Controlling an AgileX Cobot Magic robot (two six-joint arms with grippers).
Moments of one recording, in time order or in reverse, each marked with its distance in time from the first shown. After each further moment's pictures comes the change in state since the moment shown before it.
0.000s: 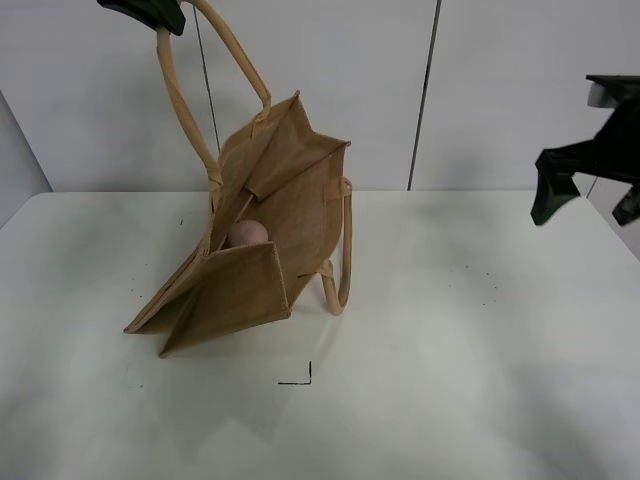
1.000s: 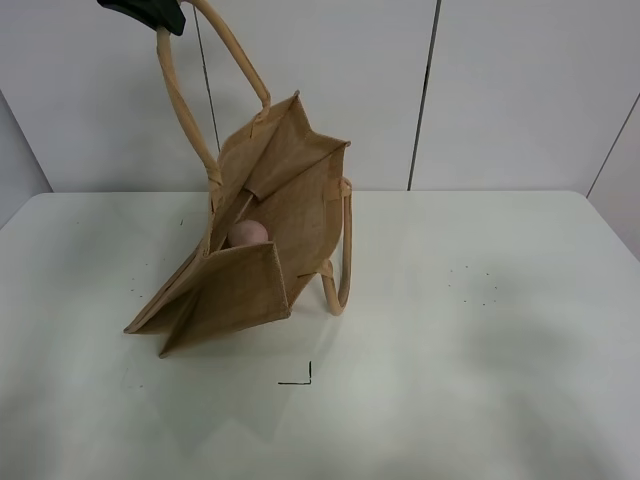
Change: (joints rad) left arm 0.000 0.000 0.000 0.000 0.000 0.000; right arm 0.000 -1.299 0.915 -0.058 -0.183 0.027
